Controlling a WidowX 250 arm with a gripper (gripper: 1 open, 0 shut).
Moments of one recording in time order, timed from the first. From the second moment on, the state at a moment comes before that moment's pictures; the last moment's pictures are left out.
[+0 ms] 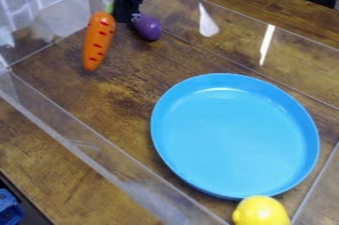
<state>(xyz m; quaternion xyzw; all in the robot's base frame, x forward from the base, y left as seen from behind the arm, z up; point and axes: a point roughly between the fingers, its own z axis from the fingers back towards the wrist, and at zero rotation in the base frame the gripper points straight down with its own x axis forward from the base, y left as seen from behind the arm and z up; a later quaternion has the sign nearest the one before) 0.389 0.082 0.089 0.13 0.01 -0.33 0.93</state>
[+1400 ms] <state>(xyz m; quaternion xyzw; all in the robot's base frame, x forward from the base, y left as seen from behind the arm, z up) 0.392 -0.045 0.125 0.17 -0.06 -0.39 0.90</state>
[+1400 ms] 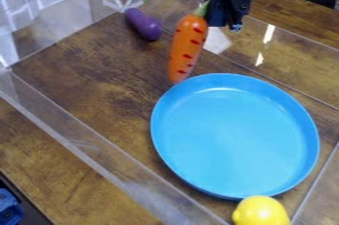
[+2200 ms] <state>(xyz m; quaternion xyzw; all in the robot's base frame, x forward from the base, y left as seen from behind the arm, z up) 0.382 -0.021 0.099 0.16 -0.09 -0.34 0.92</state>
